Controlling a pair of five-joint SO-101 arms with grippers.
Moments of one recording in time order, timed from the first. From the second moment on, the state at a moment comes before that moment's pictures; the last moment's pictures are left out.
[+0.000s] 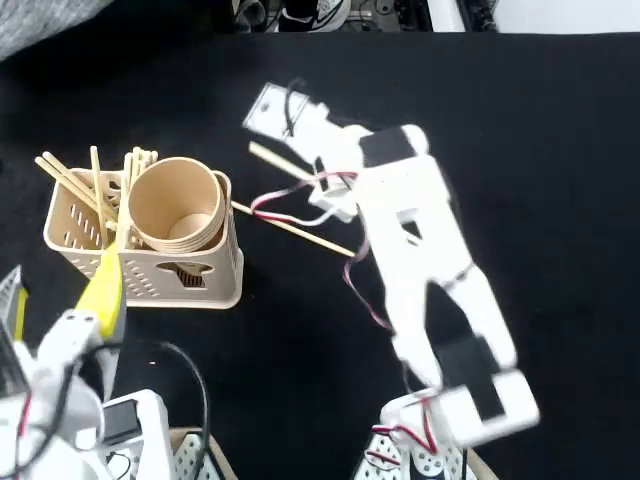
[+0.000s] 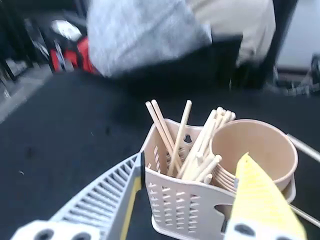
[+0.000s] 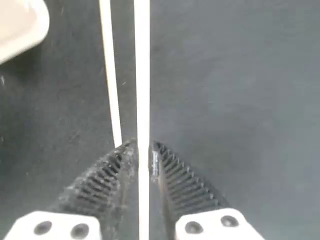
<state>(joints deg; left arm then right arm) -24.0 -75.7 10.2 94.5 -5.2 -17.8 -4.8 2.0 74.0 42.9</state>
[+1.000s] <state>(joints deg) -61.1 -101.9 79.6 67.0 -9.5 -42.6 -36.7 20.5 19.2 13.8</state>
